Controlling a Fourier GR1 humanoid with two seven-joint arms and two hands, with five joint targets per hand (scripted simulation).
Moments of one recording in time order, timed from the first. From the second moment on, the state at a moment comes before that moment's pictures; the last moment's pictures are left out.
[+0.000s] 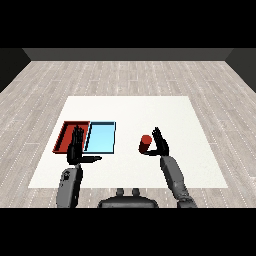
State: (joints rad) left arm -0.02 0.04 0.06 -1.60 0.10 -0.06 -0.42; right arm -0.35 -0.02 -0.08 -0.89 -0.14 0.18 -0.47
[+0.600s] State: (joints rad) left arm -0.02 0.04 0.05 -1.61 0.08 -0.05 -0.40; right arm -0.43 -0.01 -0.09 -0.78 -0.16 0.19 -0.49
